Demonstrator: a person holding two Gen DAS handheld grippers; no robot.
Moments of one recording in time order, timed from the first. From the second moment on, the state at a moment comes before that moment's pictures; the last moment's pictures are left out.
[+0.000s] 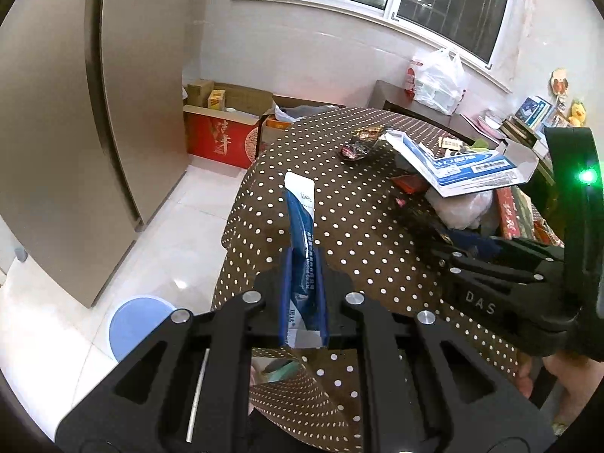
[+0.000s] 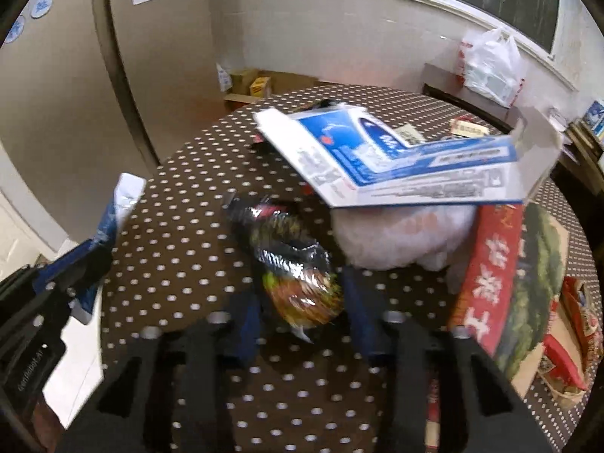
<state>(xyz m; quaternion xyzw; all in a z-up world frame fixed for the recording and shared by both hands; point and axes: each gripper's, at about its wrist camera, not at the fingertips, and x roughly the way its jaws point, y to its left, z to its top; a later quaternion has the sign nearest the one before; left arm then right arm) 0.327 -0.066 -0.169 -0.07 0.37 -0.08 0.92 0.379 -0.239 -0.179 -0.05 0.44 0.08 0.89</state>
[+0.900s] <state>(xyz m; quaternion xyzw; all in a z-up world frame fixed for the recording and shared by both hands) 0.298 0.109 -0.187 -0.14 0.38 0.05 0.92 0.323 -0.044 -0.169 -0.04 0.40 0.28 0.87</state>
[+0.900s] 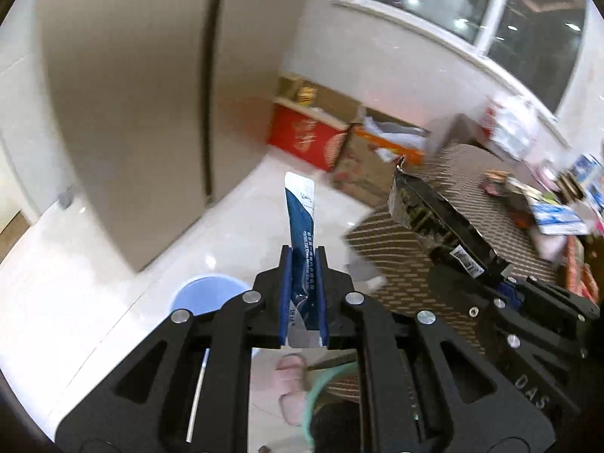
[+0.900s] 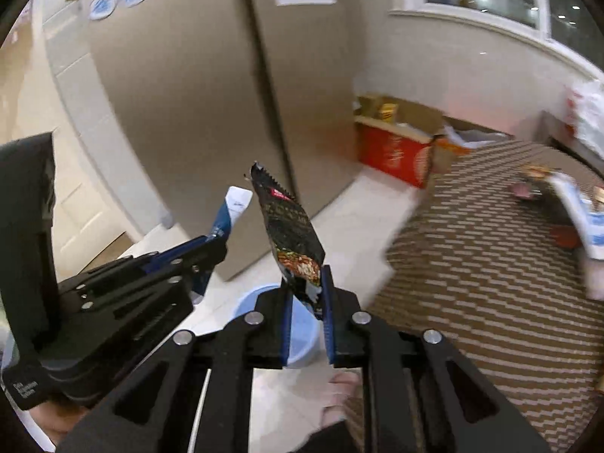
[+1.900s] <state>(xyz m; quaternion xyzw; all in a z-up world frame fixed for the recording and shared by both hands) 0.338 0.202 -0.271 -0.17 0.45 0.14 0.86 0.359 0.055 -0.249 -0.08 0.41 0.27 0.87</state>
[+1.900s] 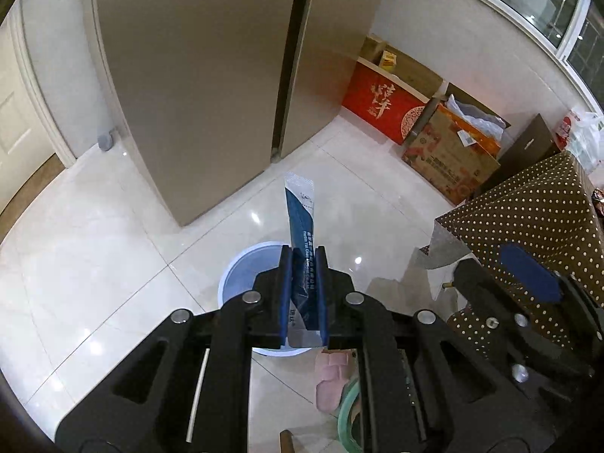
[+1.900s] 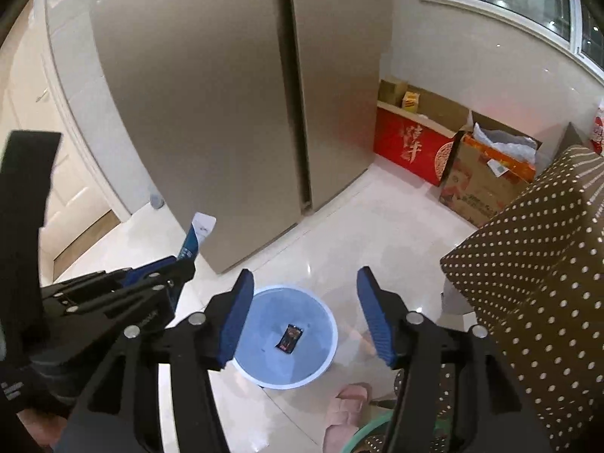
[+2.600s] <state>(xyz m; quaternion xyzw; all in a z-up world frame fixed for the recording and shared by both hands) 0.317 0.167 -0.227 -0.16 0.43 0.13 0.88 0.347 -0.007 -0.211 -0.04 0.39 0.23 0.89</state>
